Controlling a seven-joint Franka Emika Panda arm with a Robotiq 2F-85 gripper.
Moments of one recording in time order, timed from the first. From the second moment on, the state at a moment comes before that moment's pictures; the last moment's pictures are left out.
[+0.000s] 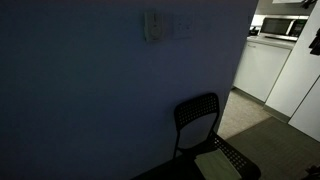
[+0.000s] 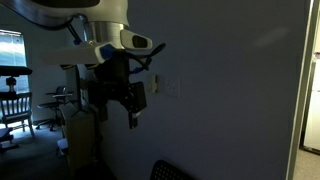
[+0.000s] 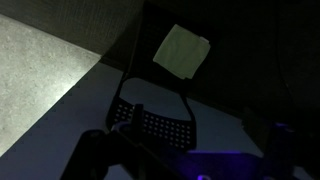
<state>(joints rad) 0.06 -0.61 -0.13 -2.38 -0.03 1.88 -0.42</state>
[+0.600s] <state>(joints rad) 0.14 -0.35 -0.12 -2.20 -0.13 1.85 -0.71</state>
